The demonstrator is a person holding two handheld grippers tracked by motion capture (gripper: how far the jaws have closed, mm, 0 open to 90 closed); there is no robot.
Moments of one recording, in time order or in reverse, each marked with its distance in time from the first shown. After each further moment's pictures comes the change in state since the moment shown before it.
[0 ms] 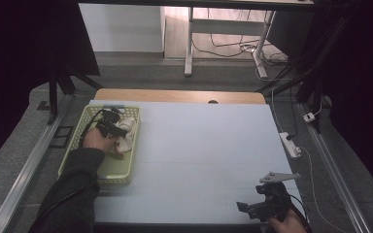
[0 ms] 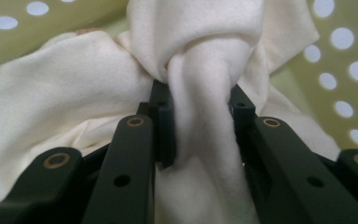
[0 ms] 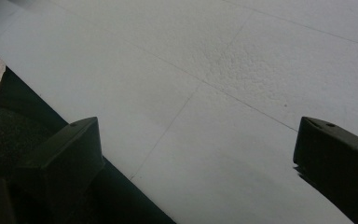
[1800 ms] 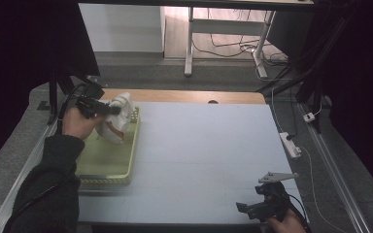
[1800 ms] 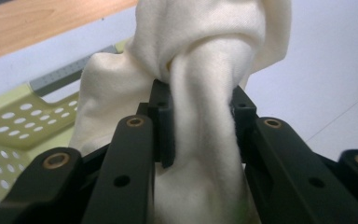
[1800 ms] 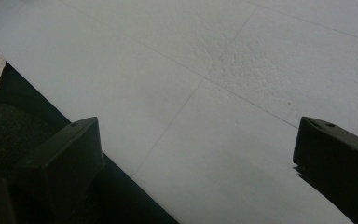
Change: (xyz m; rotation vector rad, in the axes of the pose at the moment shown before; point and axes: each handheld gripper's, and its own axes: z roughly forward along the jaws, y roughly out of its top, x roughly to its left) left arm -0.005 0.021 -0.137 -0.208 -0.117 0.041; right arm 0.001 0.001 0.002 0.020 0.004 -0.007
